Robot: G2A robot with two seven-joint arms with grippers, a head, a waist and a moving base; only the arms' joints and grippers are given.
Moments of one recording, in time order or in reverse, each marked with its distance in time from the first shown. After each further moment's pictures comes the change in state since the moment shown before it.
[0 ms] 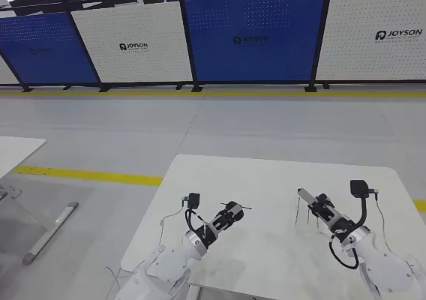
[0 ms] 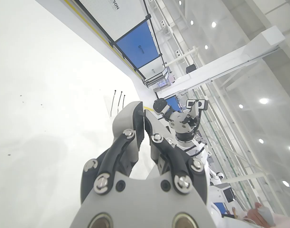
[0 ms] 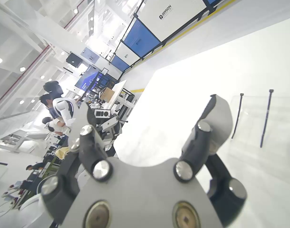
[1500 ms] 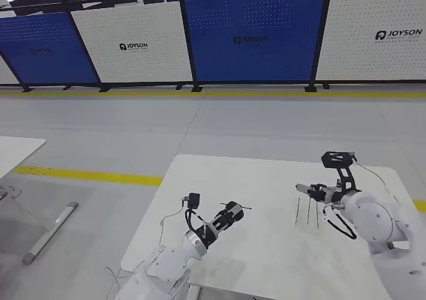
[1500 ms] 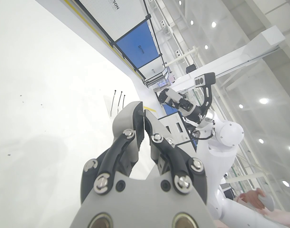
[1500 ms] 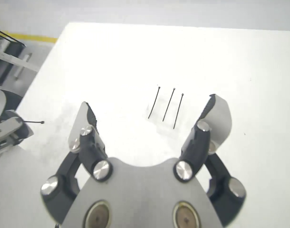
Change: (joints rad) left arm 0.000 0.000 0.000 0.000 0.000 0.000 0.000; right arm 0.383 0.014 -0.193 0.037 -0.630 0.351 0.580
